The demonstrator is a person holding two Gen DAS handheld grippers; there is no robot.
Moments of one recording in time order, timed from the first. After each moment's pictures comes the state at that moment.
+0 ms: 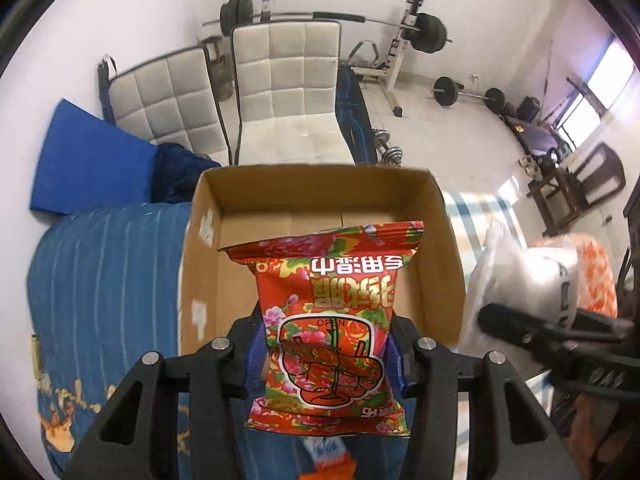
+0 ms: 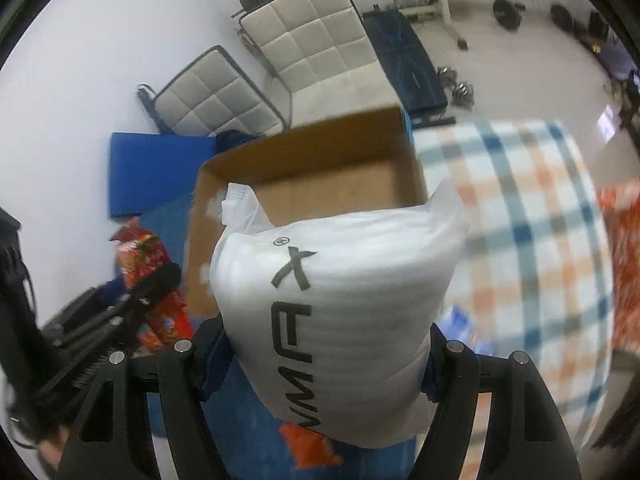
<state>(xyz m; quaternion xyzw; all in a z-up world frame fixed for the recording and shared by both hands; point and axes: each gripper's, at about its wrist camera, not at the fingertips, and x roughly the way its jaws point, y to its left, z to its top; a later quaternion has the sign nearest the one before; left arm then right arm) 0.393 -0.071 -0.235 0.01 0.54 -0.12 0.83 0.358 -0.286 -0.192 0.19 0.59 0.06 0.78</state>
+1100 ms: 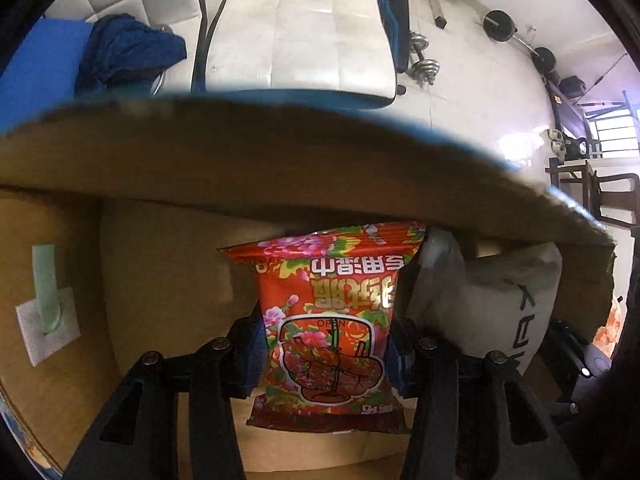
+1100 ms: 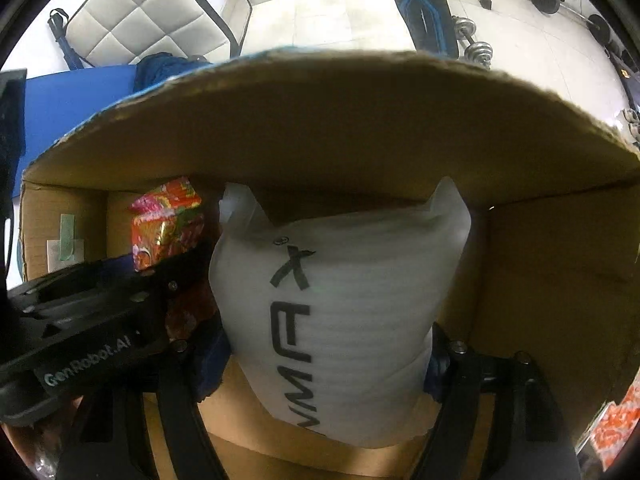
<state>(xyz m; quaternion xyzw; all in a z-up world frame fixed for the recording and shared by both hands) 0.591 -0.099 -0.425 -0.07 0.73 -0.11 0.67 0.570 -0.244 -0.420 0.08 0.72 0.04 0.69</state>
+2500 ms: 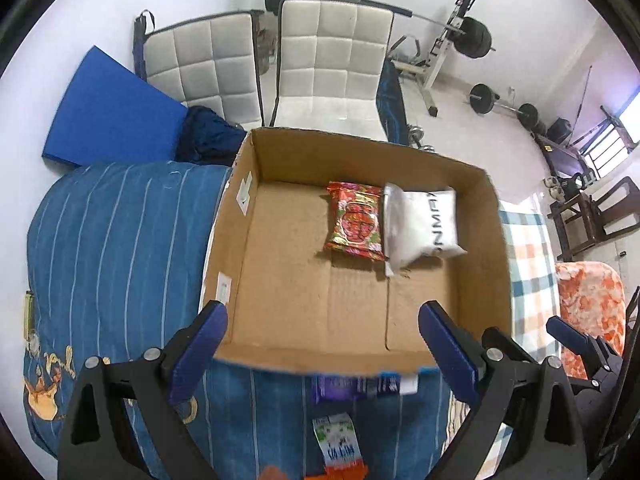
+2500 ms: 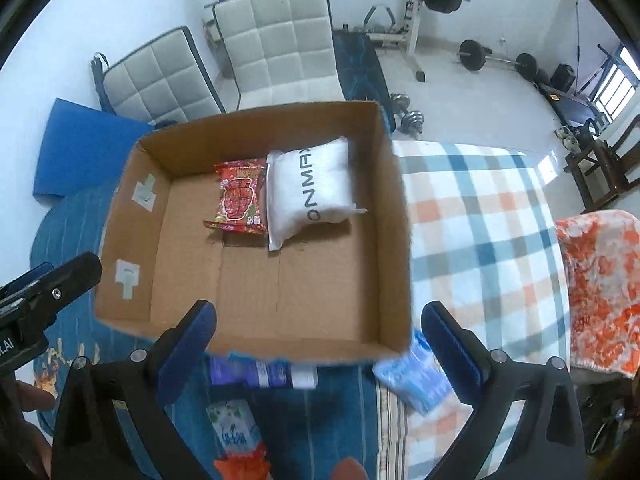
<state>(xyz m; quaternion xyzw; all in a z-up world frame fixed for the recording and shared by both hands) 0.404 -0.033 -0.238 -0.04 0.57 -0.06 0.82 0.362 -0.232 -0.256 0.06 0.57 -0.04 0.81</state>
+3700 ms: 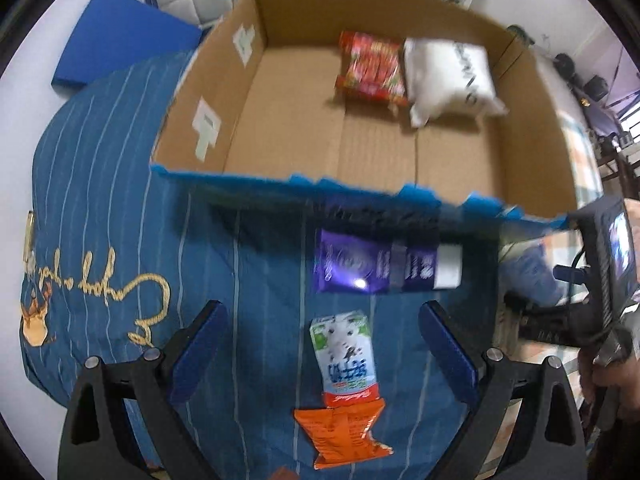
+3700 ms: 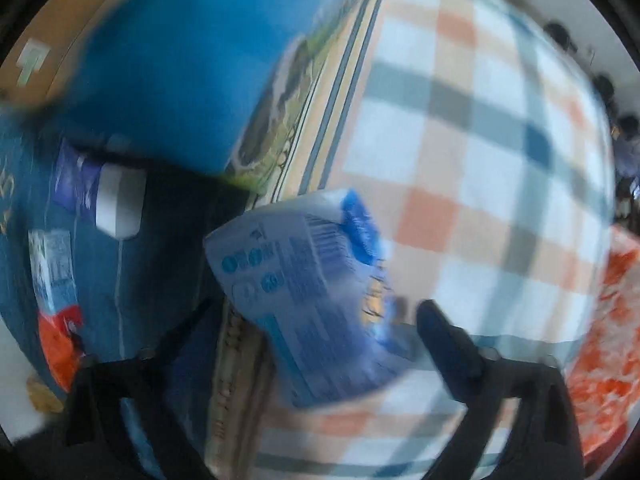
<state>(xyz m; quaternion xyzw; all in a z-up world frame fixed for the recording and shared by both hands) 0.312 -0.070 -0.320 0.00 0.65 -0.01 0.76 0.320 -0.314 -0.442 -0.06 0.74 0.06 0.67</state>
